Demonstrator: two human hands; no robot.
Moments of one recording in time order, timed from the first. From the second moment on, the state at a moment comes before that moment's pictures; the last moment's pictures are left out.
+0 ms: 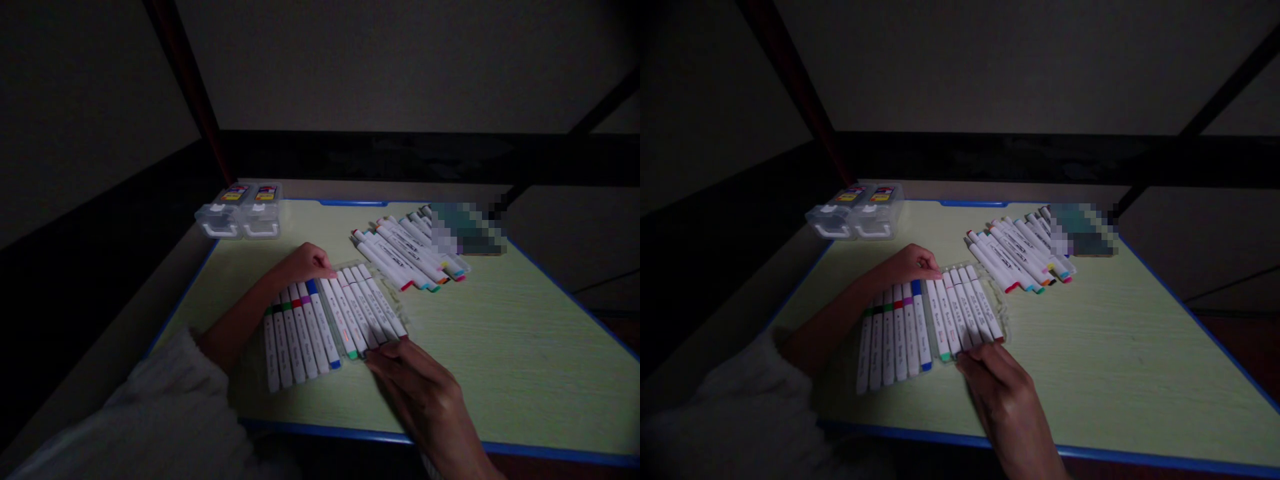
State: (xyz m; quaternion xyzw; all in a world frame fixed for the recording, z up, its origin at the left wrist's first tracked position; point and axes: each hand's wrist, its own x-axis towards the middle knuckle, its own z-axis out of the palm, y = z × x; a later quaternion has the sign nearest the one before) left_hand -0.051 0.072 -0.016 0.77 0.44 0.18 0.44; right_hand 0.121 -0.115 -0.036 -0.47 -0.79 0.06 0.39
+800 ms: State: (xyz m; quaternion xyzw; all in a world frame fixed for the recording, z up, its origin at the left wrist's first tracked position) left_hand -0.056 0.072 -0.012 0.76 0.43 0.18 0.46; right_hand 0.119 -0.108 -0.034 -0.45 -0.80 0.04 0.40
